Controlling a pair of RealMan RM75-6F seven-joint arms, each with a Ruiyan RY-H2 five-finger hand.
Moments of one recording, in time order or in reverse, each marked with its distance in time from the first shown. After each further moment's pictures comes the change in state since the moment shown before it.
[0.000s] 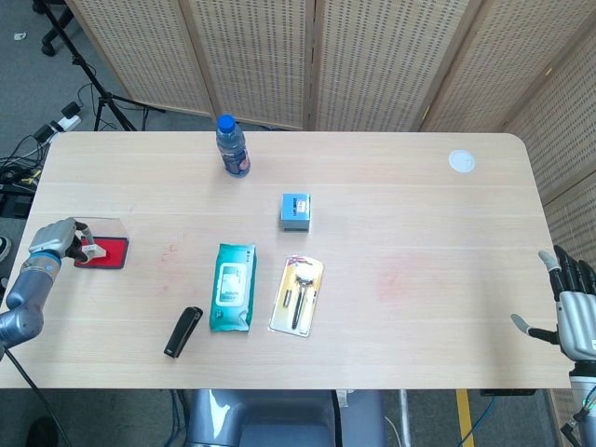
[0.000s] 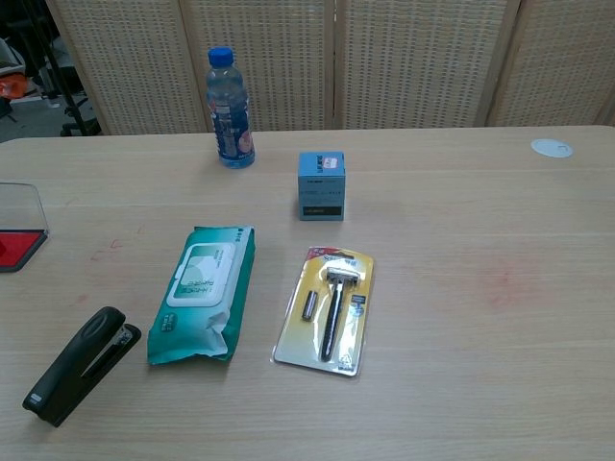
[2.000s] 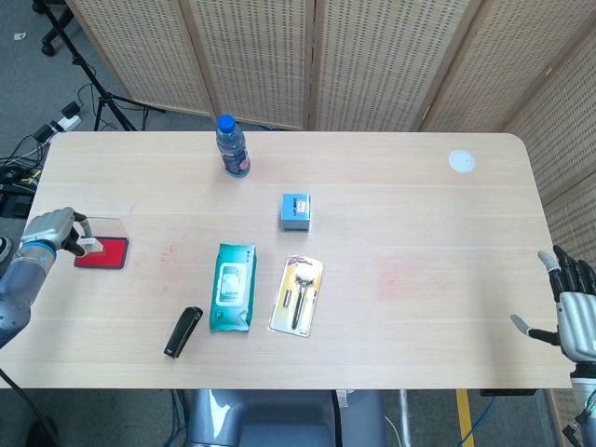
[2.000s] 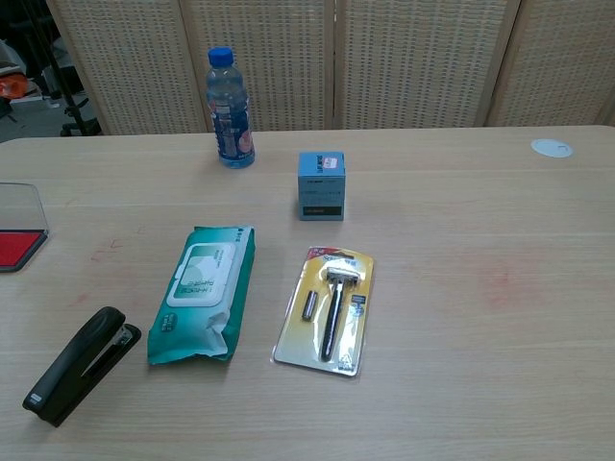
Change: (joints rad) left arm -0.059 0.261 -0.040 -0.411 -0.342 0.092 0.390; right arm -0.002 0.009 -0.005 -0.005 -0.016 0.000 0.005
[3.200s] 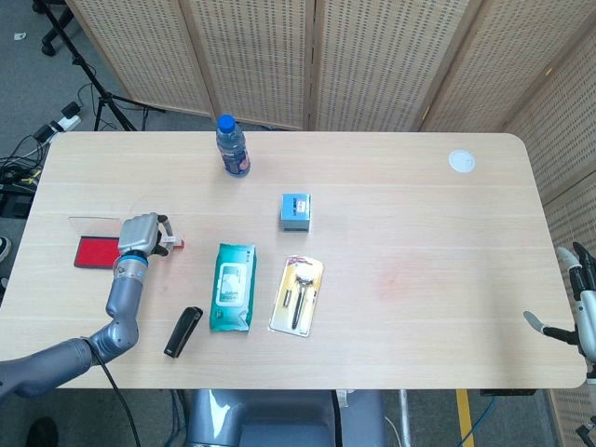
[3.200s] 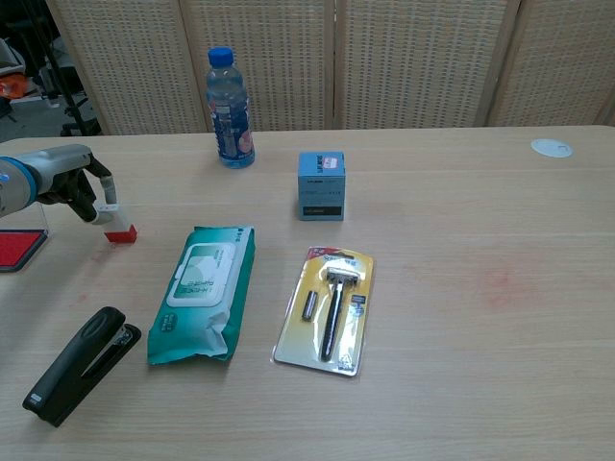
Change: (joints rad) left arm -0.010 -0.485 -0.143 0.133 0.211 0.364 0.010; right arm -0.017 0.041 0.017 0.005 0.006 0.017 0.109
